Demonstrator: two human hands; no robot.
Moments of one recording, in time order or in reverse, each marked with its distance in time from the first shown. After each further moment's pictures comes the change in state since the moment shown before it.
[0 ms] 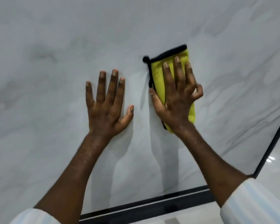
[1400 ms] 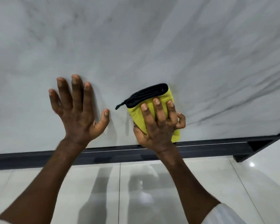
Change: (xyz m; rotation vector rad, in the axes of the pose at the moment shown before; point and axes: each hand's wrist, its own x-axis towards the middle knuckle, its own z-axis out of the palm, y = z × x) left_hand -0.233 0.099 0.058 0.035 -0.167 -0.088; right_hand -0.319 0.070 0.005 0.259 -0.153 -0.059
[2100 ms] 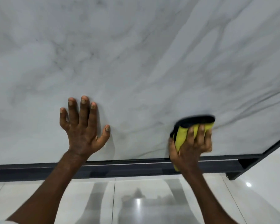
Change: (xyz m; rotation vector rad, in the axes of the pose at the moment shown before) left_hand -0.001 0.003 0.003 0.004 0.029 -0.016; right_hand -0.043 0.096 -0.045 -0.168 -0.101 0.174
